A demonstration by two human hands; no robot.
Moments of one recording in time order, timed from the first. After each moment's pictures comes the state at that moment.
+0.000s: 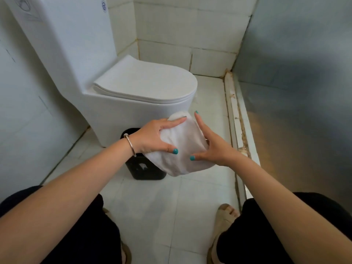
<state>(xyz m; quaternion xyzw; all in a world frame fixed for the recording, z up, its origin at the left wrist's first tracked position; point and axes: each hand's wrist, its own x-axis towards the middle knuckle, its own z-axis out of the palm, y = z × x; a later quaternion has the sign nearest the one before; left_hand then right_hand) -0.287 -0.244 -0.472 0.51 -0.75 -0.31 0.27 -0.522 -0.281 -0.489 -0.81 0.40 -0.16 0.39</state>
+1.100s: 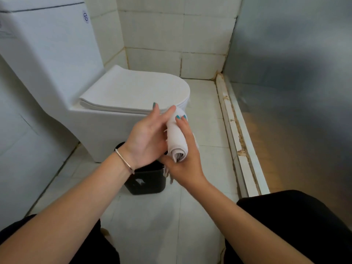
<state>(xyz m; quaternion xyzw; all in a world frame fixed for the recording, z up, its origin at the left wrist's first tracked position) -0.312 -0.252 -0.432 0.29 -0.36 -0.73 0.50 -0.432 -0.245 -0.498 -0.68 0.36 -0.54 0.35</state>
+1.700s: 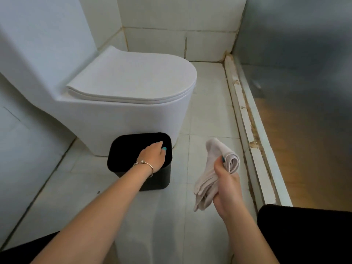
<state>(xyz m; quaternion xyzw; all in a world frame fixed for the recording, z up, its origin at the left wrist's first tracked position) -0.283 -0.334 -0.617 0.74 -0.63 -0.22 0.08 -0.486 -0.255 -0.554 -0.19 0.57 -0.50 0.62</state>
